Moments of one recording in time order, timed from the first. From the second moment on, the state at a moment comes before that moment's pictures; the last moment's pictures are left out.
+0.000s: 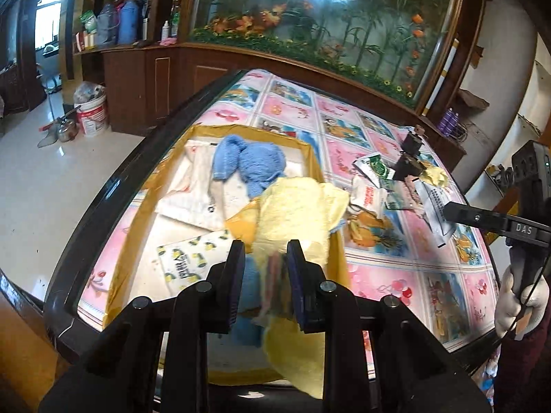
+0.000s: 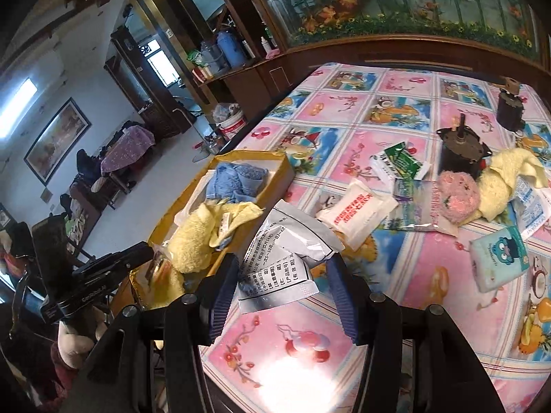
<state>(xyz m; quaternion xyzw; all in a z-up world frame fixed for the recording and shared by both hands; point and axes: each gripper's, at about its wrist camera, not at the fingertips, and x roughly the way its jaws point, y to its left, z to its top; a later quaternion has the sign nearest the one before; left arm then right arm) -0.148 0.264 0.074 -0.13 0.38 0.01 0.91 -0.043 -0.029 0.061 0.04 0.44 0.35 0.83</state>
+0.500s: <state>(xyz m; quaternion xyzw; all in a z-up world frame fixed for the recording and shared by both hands) -0.152 0.305 0.043 -0.15 0.39 0.05 0.91 -0.069 0.101 0.024 -0.03 0.49 0.43 0.76</state>
